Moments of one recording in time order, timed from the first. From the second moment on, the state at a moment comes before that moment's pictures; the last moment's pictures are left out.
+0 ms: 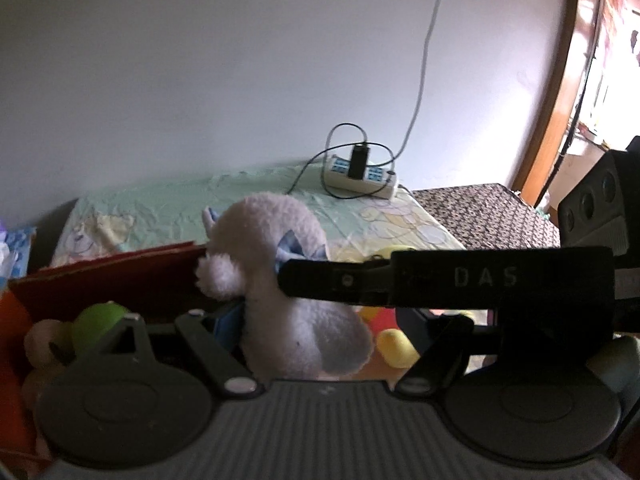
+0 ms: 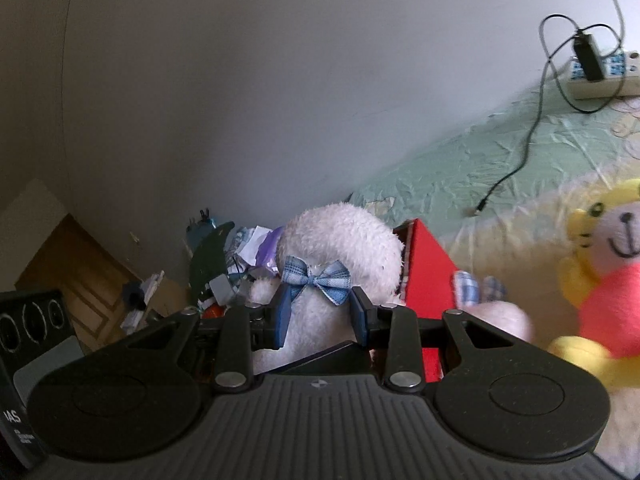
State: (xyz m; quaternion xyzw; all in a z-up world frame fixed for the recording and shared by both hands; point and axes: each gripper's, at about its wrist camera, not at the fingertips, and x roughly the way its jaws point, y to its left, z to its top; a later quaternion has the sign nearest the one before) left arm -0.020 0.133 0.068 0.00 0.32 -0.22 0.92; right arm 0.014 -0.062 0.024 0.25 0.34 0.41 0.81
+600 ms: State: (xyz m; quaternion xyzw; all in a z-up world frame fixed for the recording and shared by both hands) left arm 0.024 0.212 0.016 -0.04 0.39 -0.22 0.89; right arm 0.029 0.025 -0.001 0.14 0.39 0.39 0.82
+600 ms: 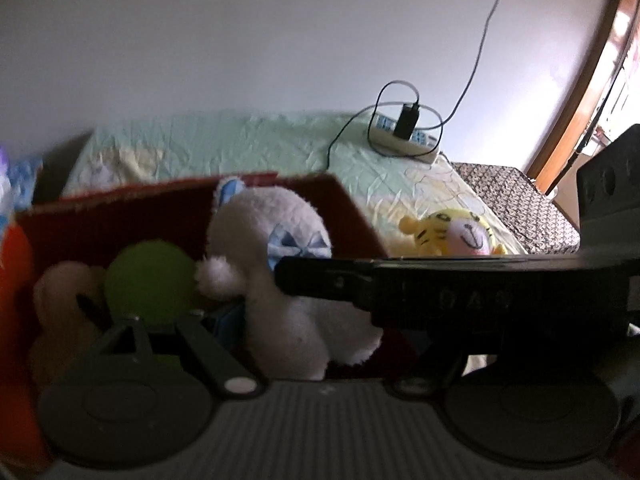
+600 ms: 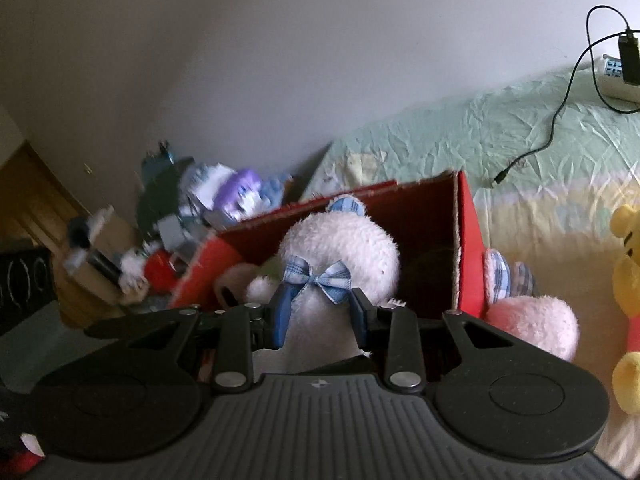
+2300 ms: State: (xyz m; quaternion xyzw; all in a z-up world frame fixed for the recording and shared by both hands) left arm 0.038 0.255 0.005 -0.02 0.41 -0.15 0.90; right arm 0.044 0.052 -0.016 0.14 0.44 0.37 0.81
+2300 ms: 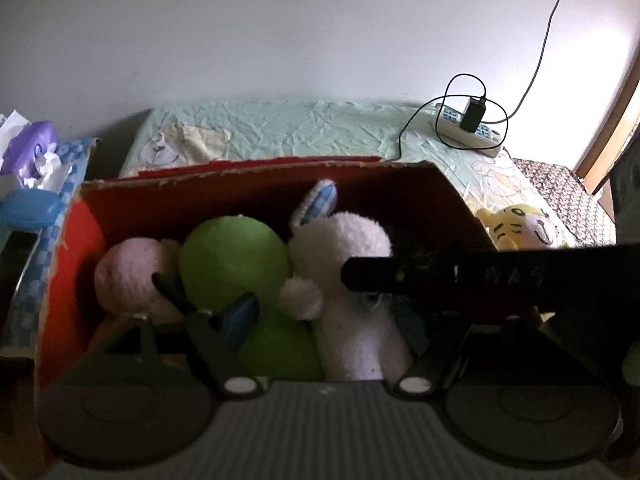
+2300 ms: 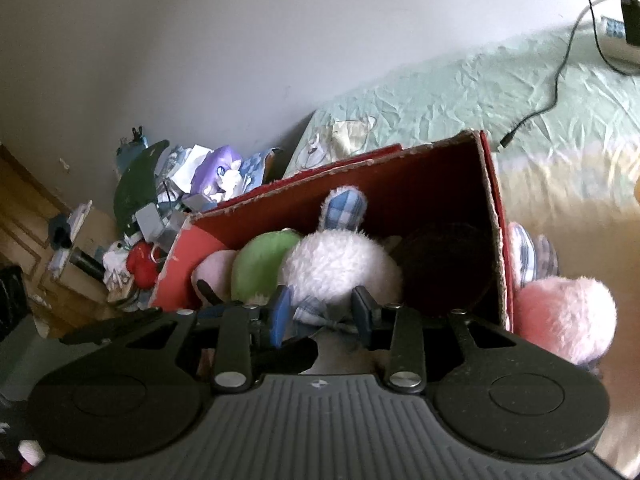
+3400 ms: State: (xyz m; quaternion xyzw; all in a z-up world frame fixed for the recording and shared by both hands) left arm 0.041 0.243 -0.001 0.00 0.43 -0.10 0.90; right arm 0.032 0.027 -0.010 0.19 0.40 0.37 0.82
